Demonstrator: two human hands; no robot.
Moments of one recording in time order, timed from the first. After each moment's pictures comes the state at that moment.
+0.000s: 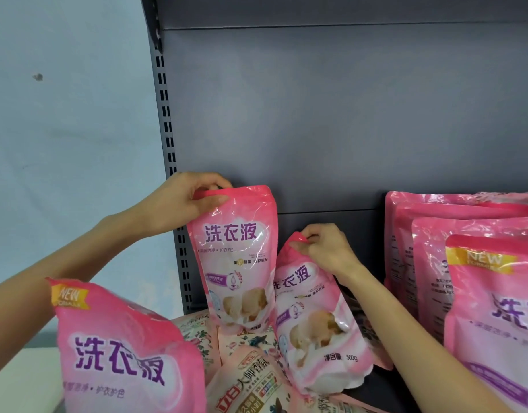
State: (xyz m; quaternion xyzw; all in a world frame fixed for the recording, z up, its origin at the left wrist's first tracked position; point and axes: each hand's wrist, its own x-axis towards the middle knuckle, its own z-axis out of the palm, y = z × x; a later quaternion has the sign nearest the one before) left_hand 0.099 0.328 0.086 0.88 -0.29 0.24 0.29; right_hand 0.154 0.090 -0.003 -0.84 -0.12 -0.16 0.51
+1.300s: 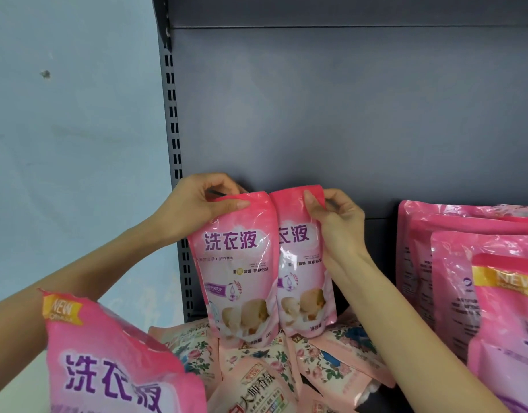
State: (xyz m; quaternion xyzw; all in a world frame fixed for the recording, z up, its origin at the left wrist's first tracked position) left_hand 0.114 0.314 0.075 0.82 -0.26 0.27 0.44; right_hand 0.133 0.118 0.037 -0.49 -0.18 -0.21 0.82
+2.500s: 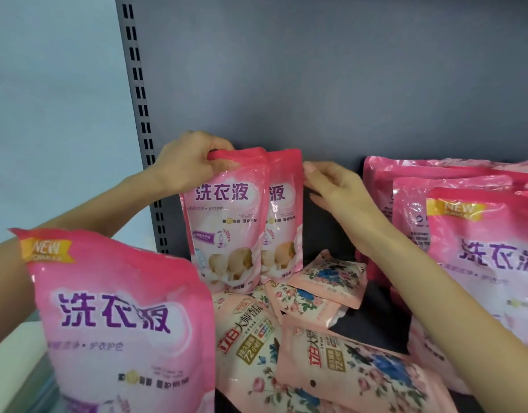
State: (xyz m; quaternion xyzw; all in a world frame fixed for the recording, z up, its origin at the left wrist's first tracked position) left_hand 0.127 0.303 0.075 0.90 -0.27 0.28 0.21; right_hand 0.080 0.082 0.026 -0.76 -0.16 -0.20 0.60
